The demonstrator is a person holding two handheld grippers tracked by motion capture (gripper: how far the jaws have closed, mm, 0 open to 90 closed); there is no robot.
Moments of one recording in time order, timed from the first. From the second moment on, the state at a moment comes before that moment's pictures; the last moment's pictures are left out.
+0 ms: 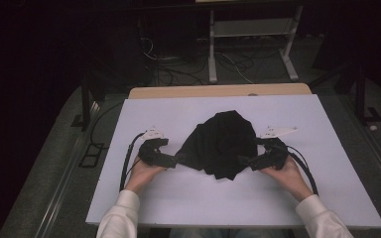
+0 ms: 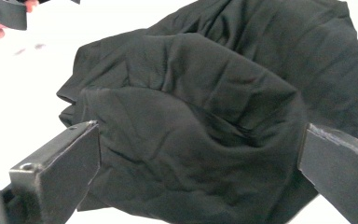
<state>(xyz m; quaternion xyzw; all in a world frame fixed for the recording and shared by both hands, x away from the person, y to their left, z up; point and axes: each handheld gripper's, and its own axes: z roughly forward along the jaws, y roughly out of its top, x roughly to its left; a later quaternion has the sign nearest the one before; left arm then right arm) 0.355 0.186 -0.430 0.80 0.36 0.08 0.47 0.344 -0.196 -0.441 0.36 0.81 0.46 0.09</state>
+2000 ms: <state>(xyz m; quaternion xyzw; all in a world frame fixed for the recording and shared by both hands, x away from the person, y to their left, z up) 0.358 0.133 -0.437 0.86 0.28 0.09 0.41 0.367 -0.183 -0.443 0.38 0.81 0.44 -0.02</state>
